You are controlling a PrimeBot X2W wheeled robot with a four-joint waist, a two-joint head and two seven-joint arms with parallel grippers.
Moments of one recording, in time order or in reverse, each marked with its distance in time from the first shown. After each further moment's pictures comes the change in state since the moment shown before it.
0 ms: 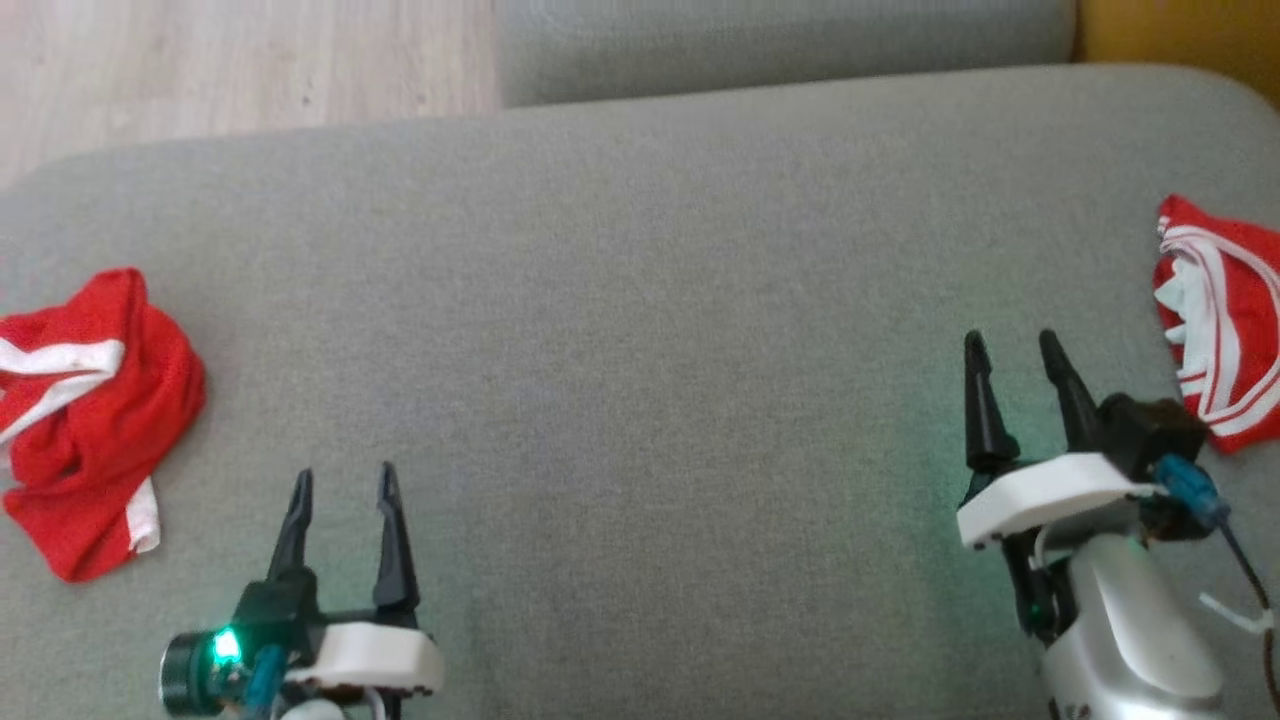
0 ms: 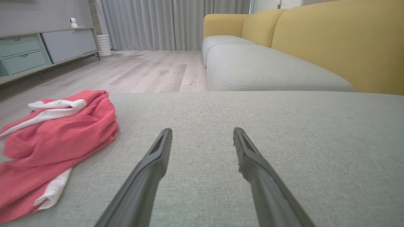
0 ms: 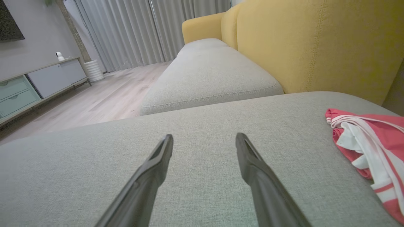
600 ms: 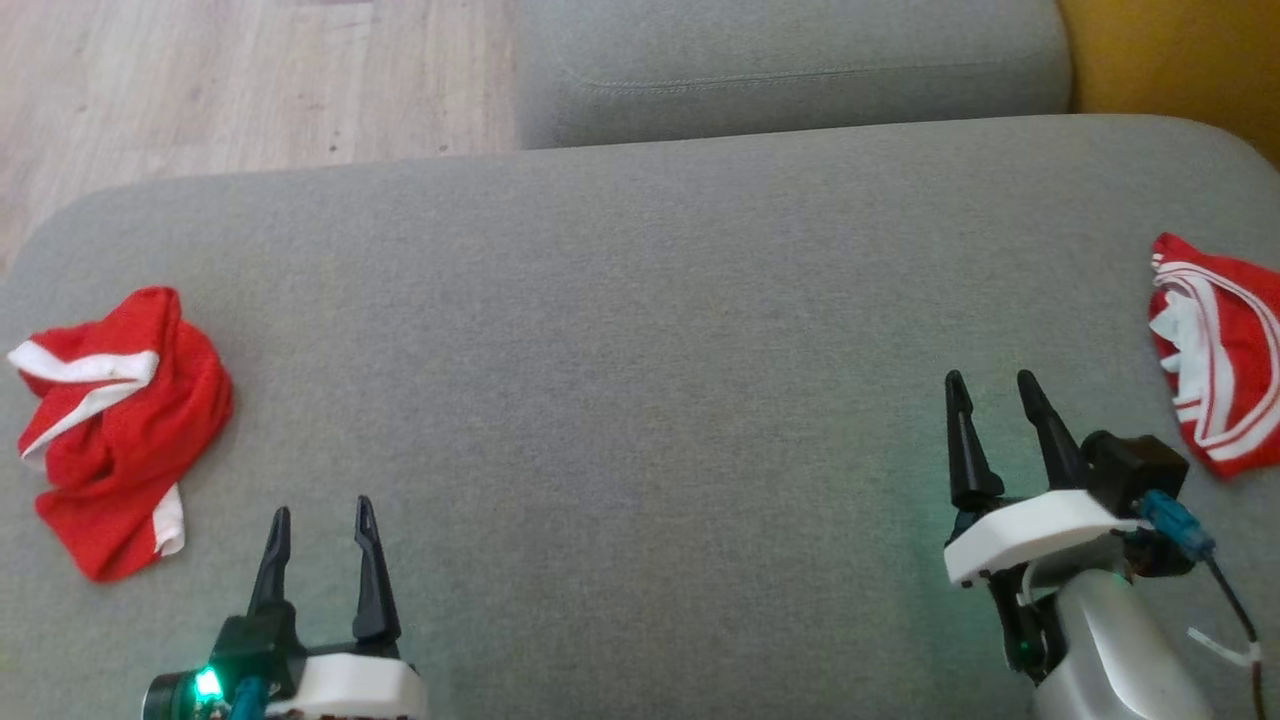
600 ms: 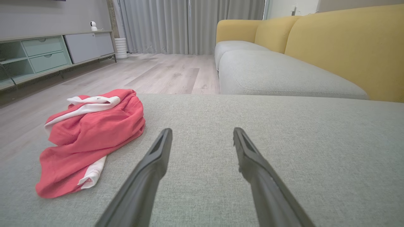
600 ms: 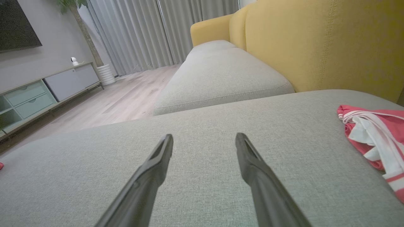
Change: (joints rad) left arm 0.063 0.000 0.049 -0.011 -0.011 0.006 0.000; right arm 0.069 0.000 0.045 -0.017 0.045 0.000 0.000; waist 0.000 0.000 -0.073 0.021
